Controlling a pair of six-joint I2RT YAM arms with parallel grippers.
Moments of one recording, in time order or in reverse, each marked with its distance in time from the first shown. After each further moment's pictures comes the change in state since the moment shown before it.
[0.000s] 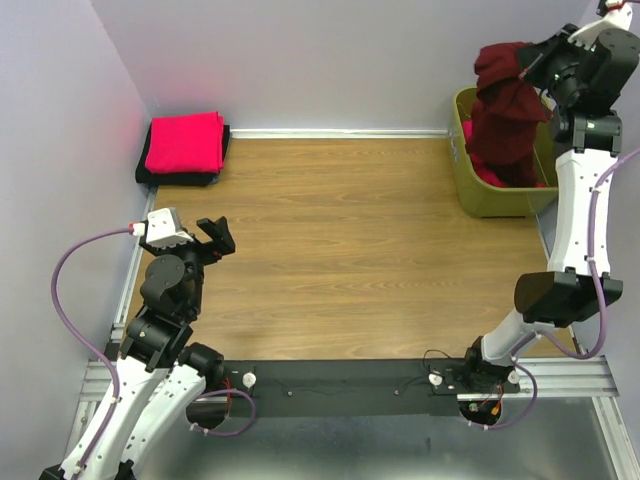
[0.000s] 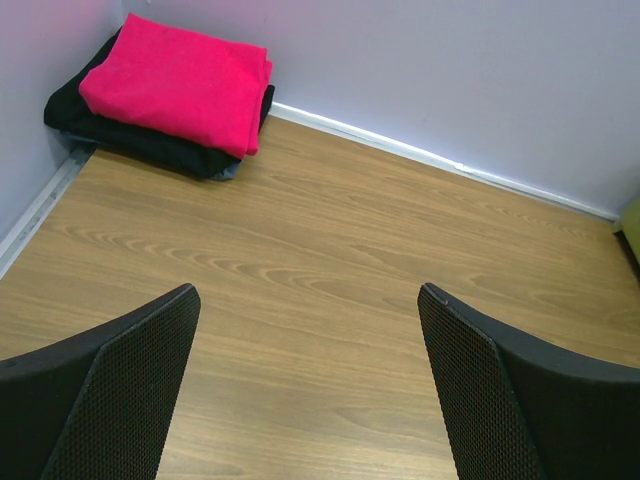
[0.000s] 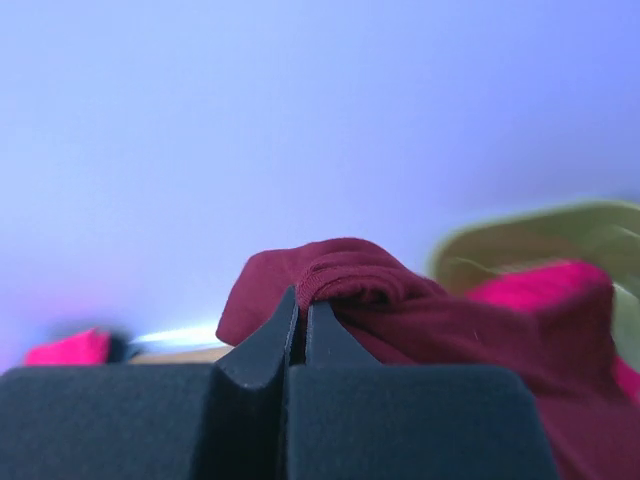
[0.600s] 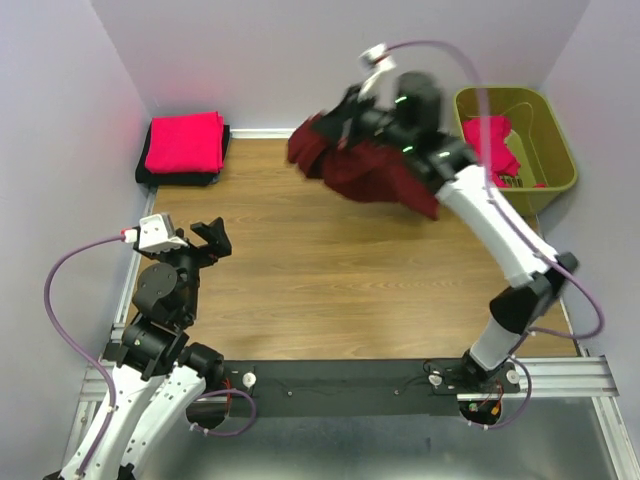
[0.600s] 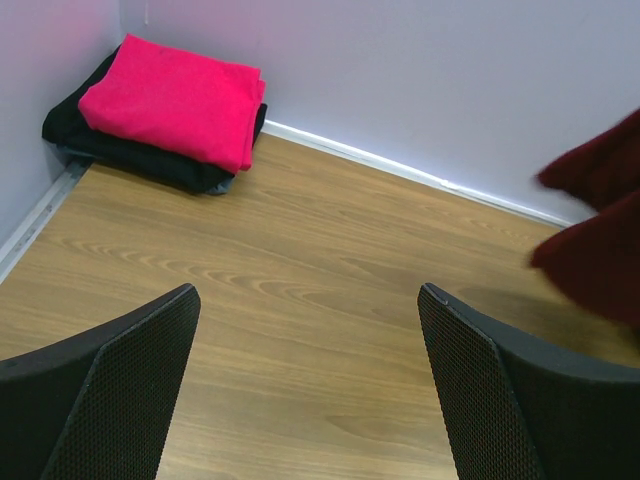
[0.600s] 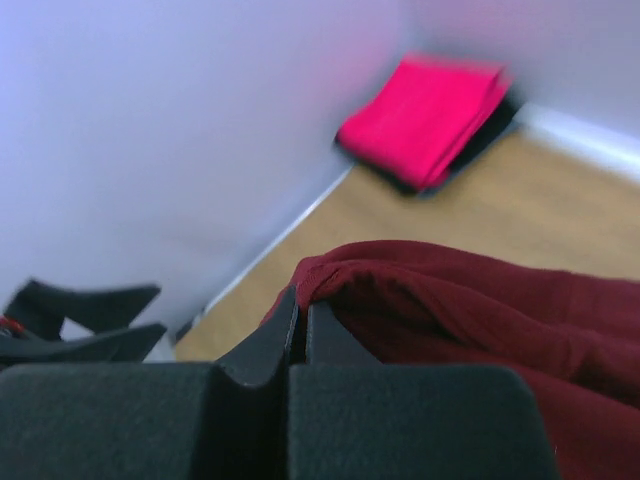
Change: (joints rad) left arm 0.000 -0.051 0.000 0.002 0.005 0.002; right arm 0.758 -0.006 -0.128 0.071 -0.155 0.037
